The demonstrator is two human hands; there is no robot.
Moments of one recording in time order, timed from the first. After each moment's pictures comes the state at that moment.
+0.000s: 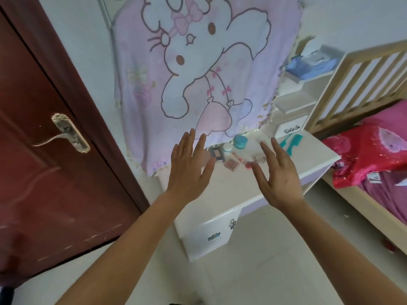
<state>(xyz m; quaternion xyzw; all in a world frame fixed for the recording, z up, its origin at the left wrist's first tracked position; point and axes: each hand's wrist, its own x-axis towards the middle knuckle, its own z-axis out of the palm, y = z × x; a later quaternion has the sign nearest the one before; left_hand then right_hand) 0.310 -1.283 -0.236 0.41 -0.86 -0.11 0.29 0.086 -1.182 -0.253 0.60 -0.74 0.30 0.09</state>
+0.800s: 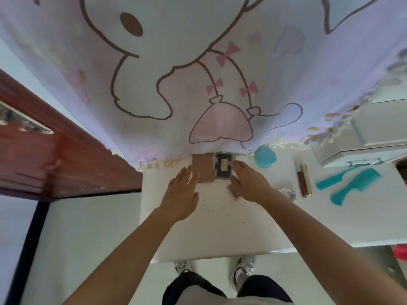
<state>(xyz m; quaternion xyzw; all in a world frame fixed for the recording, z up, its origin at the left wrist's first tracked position) 0.174 -1.461 -0.409 0.59 -0.78 -0.18 -0.07 -0.059 -1.499 -0.408 0.74 -0.61 0.01 -0.29</state>
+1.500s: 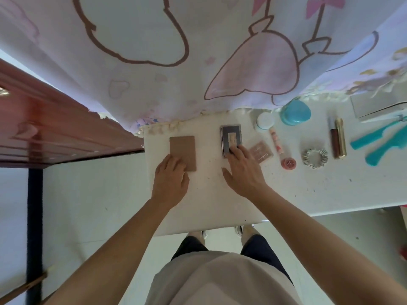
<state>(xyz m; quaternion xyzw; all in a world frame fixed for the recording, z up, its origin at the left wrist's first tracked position) 0.265 -1.444 -0.509 0.62 -0.76 -0.18 0.03 0.026 -1.457 -0.508 0.75 -0.63 -0.03 -0.21</state>
